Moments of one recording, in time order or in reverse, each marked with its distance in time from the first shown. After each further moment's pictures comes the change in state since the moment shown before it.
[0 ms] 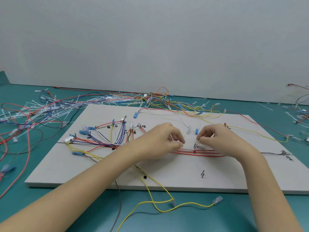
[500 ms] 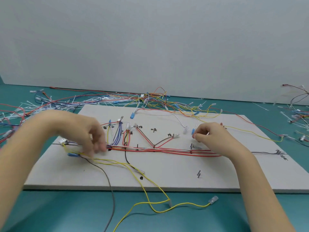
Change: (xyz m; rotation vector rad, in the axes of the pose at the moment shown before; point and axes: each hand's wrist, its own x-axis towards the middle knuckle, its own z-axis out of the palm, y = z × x) left_hand -0.067 -0.077 -0.142 0.129 -0.585 -0.462; right_hand 0.005 0.000 0.006 0.045 0.082 -0.033
